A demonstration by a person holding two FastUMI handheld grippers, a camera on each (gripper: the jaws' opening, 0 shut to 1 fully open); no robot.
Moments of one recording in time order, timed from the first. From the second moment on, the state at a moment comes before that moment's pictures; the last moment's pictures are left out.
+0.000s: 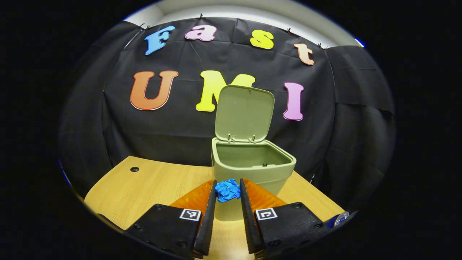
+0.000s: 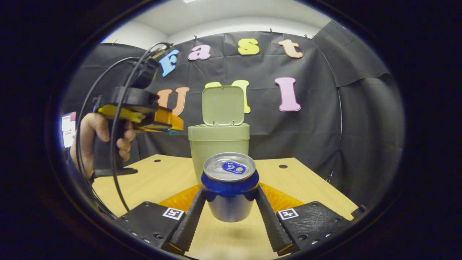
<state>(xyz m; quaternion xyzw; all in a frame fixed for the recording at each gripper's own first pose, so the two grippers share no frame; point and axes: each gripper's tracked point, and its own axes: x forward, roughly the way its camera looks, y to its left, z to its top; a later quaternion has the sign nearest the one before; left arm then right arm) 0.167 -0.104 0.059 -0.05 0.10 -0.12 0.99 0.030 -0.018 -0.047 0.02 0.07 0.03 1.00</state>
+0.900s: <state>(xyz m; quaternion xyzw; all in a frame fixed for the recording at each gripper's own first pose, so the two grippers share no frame) 0.260 -0.166 0.088 -0.03 0.08 -0.16 0.98 0.031 -0.060 -0.068 0.04 0.10 0.03 0.99</state>
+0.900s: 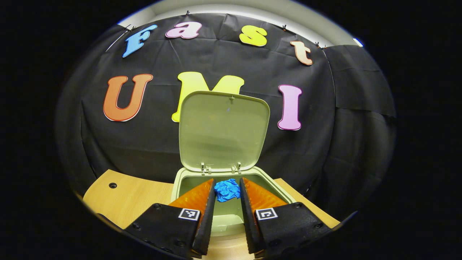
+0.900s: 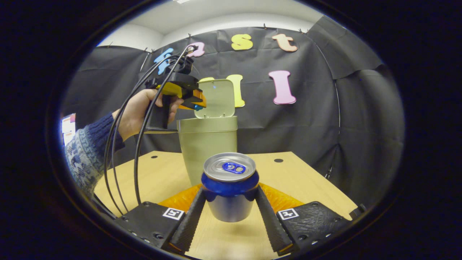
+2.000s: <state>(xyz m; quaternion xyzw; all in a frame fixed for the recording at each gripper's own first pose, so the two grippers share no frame) 0.157 -0.080 0.085 0.01 0.02 -0.10 0.99 0.035 -0.044 -0.073 -0.01 0.11 0.03 0.99</state>
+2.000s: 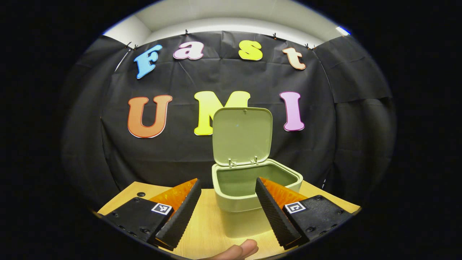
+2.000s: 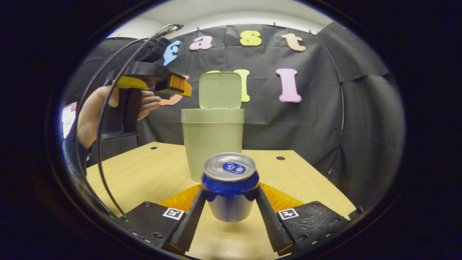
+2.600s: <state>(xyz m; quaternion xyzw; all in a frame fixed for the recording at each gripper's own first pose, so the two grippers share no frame) 0.041 0.010 0.021 -0.02 0.04 -0.04 1.00 0.074 -0.014 0.027 -0.02 0.10 0.08 0.99</state>
